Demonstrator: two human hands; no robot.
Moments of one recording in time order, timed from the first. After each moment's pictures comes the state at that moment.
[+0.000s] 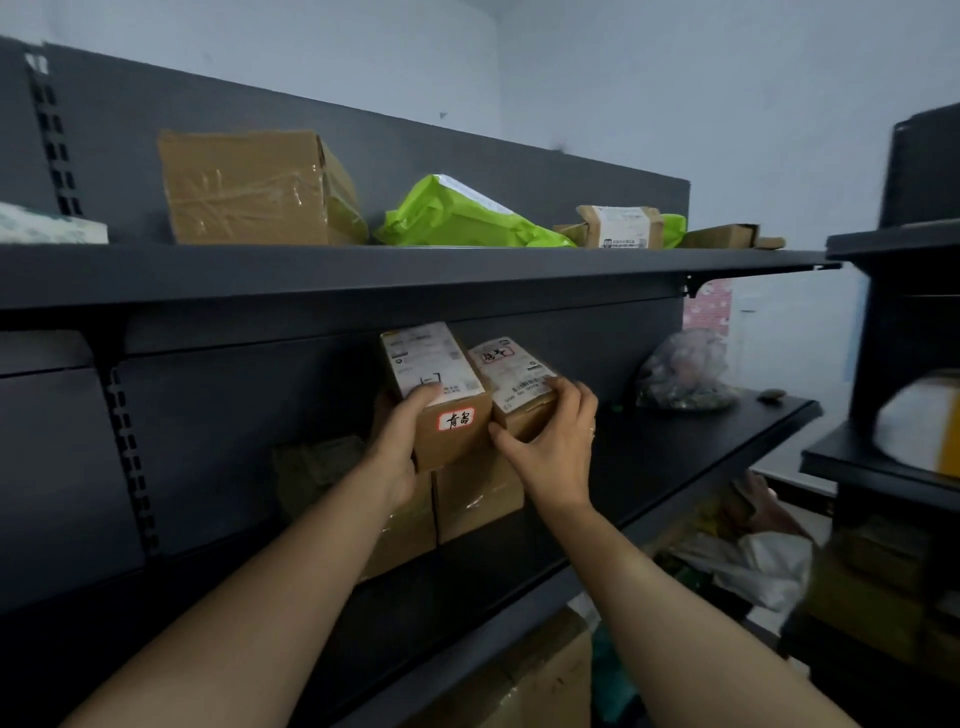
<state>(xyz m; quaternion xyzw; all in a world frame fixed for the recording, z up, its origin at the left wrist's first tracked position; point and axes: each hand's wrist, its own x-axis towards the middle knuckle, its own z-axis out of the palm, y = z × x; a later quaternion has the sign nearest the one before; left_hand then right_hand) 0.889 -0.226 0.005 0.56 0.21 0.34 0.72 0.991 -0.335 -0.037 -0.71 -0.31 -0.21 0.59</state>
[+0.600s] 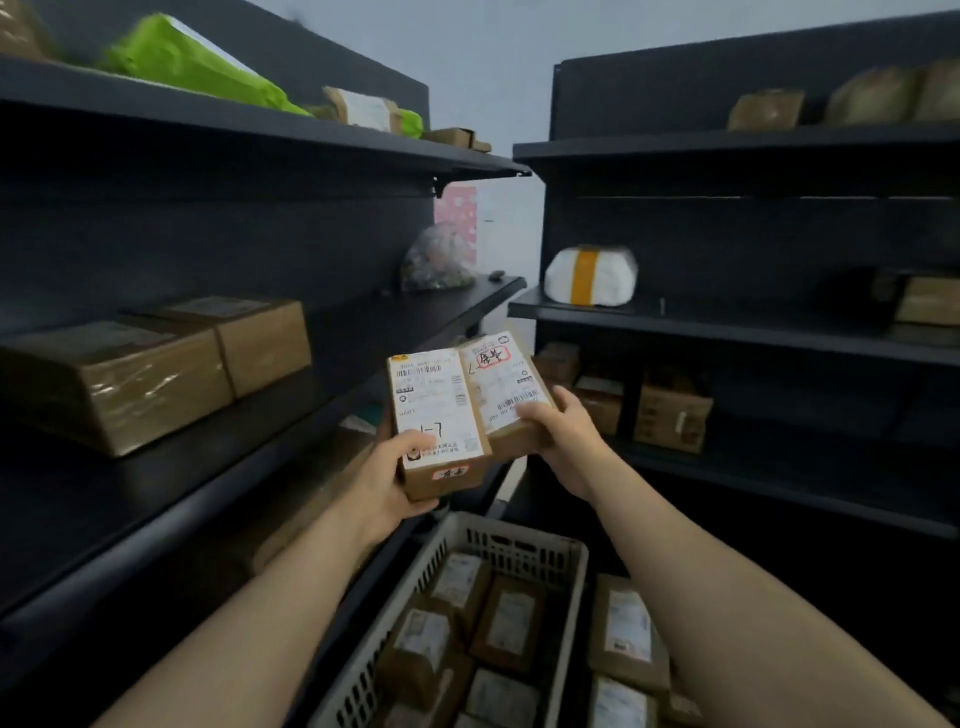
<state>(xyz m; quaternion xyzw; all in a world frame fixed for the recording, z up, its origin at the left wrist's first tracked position) 0.803 -0.410 -0.136 0.60 0.10 -0.03 0.79 0.873 -0.603 -0.130 -0.63 -0.01 0.04 0.78</state>
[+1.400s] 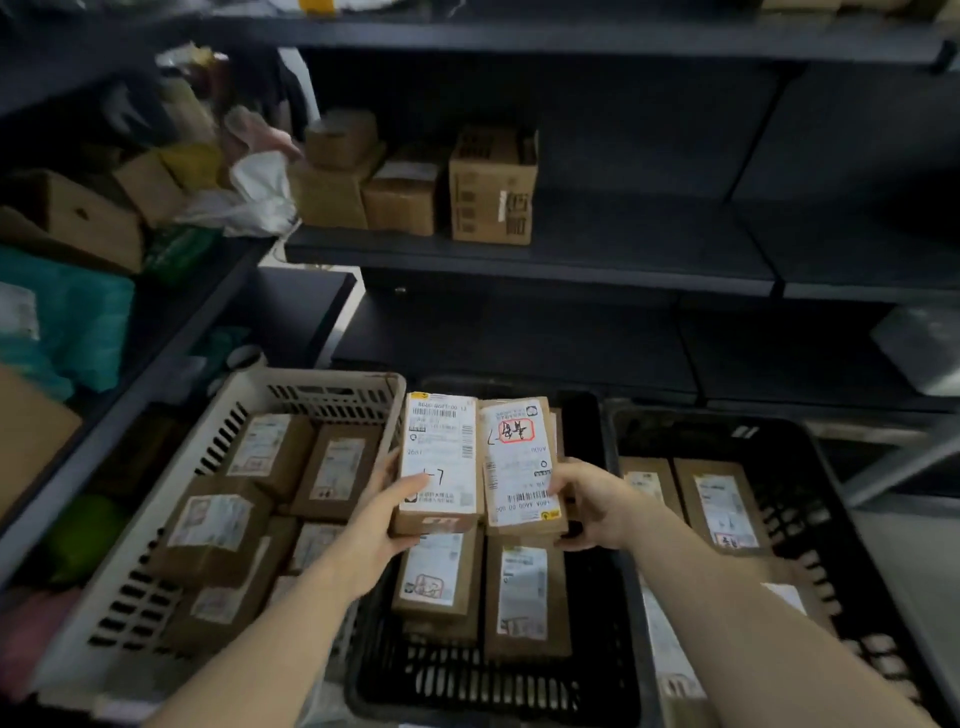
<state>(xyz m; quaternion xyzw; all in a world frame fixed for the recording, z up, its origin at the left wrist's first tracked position) 0.836 -0.664 -0.398 0.60 0.18 -0.25 0.73 0.826 -0.909 -0.400 -0.61 0.33 0.29 0.66</state>
